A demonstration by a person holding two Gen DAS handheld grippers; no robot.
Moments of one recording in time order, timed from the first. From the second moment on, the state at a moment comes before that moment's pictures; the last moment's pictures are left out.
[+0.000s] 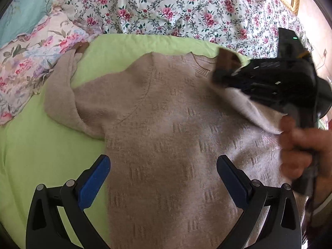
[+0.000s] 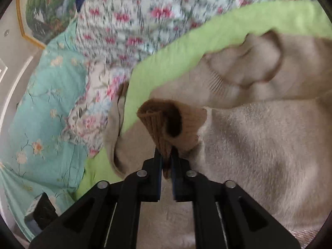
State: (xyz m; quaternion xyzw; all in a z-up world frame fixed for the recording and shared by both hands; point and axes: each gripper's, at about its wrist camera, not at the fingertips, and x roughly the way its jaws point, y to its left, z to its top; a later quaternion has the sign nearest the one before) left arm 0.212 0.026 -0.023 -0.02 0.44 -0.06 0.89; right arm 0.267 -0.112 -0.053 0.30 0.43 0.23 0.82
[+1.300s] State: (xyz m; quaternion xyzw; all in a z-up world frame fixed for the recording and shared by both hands) left arm 0.305 0.001 -0.060 -0.11 0.45 -0.17 0.87; right arm 0.223 -0.374 -0.050 0.23 0.41 -0.06 0.88
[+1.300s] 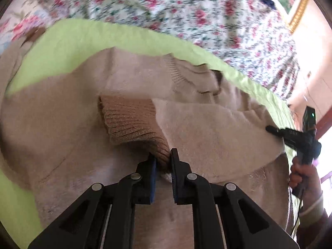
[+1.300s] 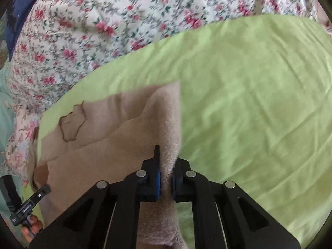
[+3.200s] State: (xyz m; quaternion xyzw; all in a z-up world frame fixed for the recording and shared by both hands) left arm 0.356 0.113 0.043 -0.10 0.33 -0.06 0.94; right arm 0.120 -0.243 -0.033 0.24 0.40 0.07 0.88
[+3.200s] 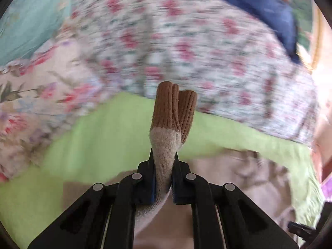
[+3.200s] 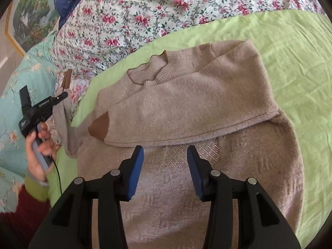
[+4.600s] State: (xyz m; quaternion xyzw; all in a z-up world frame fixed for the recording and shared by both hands) left arm 0.245 0.080 -0.066 -0.01 0.44 0.02 0.90; right arm 0.258 -0.267 -0.064 0.35 0.38 0.09 0.85
